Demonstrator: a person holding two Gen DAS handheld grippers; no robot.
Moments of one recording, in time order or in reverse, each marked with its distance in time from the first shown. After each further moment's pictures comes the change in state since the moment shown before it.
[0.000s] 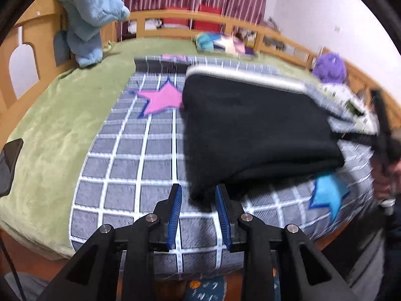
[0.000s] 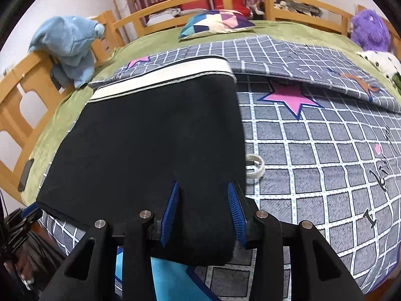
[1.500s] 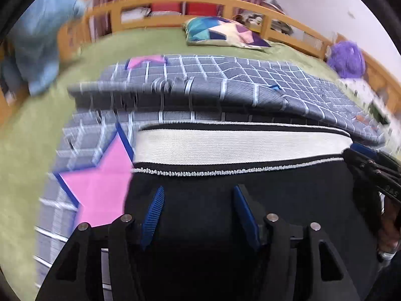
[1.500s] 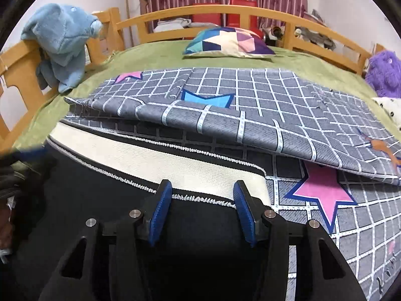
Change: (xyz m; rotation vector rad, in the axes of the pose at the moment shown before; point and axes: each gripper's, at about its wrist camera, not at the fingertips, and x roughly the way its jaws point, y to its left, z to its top) left arm 0.204 -0.035 0.159 0.016 0.109 0.014; right arm 0.100 0.021 0.116 -0.141 -0.110 -0.042
